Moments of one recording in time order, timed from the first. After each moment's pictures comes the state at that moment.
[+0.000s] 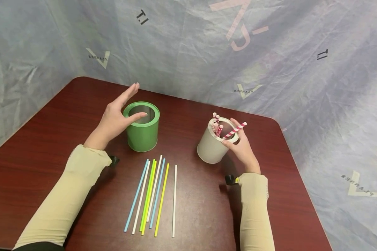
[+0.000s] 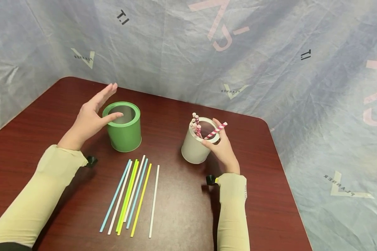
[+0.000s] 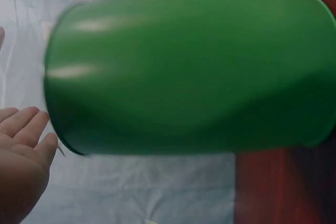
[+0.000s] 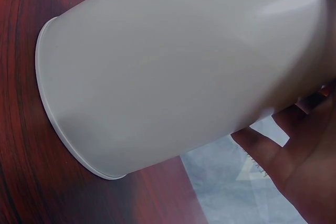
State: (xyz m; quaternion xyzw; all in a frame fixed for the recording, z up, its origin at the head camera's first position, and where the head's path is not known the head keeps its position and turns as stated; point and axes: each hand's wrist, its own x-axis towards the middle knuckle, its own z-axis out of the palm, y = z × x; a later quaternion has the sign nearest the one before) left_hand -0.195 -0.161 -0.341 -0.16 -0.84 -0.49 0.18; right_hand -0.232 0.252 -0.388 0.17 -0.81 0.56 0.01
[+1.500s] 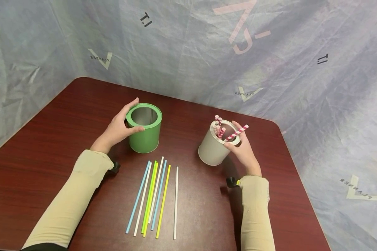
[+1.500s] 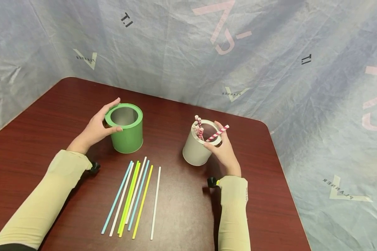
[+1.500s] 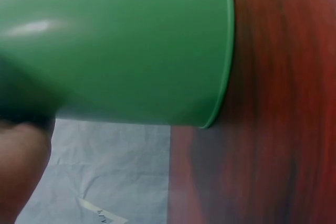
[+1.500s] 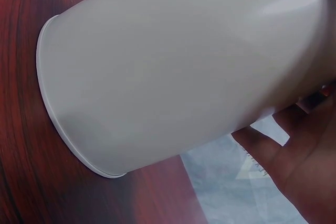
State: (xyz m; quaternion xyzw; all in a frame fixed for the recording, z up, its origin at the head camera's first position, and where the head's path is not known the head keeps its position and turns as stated) left_hand -0.215 -0.184 -0.396 -0.15 -0.83 -0.53 0.09; right_hand -0.229 0.251 -0.387 0.16 -0.80 0.57 0.01
